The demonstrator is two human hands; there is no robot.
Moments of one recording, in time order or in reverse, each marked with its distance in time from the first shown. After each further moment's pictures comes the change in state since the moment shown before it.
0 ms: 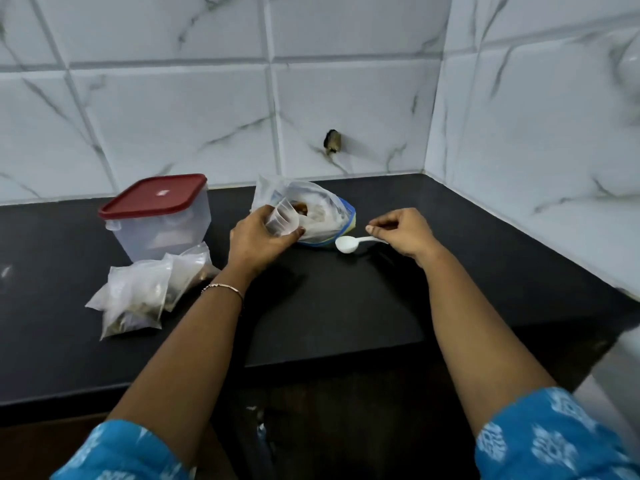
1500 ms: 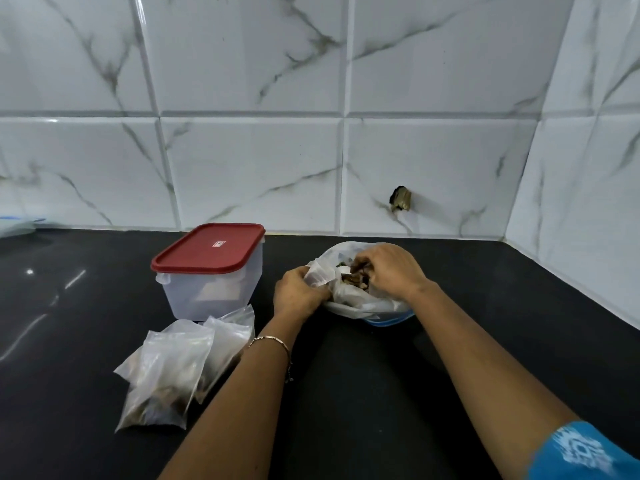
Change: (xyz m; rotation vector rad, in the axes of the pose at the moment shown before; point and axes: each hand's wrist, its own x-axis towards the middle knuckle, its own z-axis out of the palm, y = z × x) left_hand 0.069 -0.052 0.020 -0.211 -0.016 -0.391; right_hand 0.101 -0.090 0.093 -0.614 -0.104 -0.638
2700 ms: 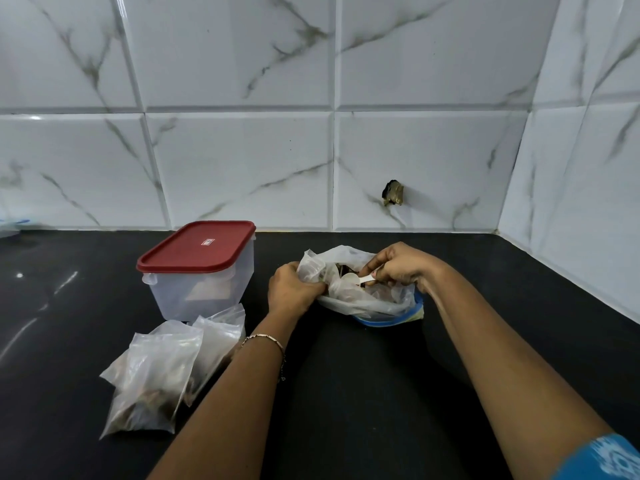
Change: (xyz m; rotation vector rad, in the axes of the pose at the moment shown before) left_hand -0.001 0.006 0.004 -0.015 0.058 0.027; right_hand -0.009 0.017 -0.028 0.796 -0.361 0.486
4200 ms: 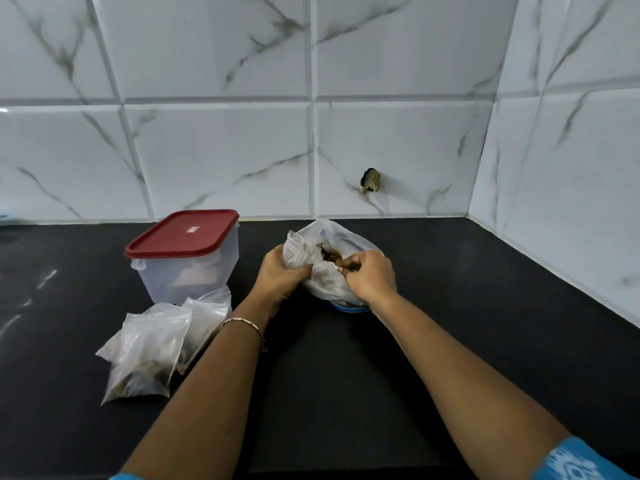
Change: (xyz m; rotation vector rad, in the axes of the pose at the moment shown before) left_hand -0.021 0.004 -0.005 -0.342 -0.162 0.030; right_hand -0.030 0.025 0.066 -0.081 0.511 -0.081
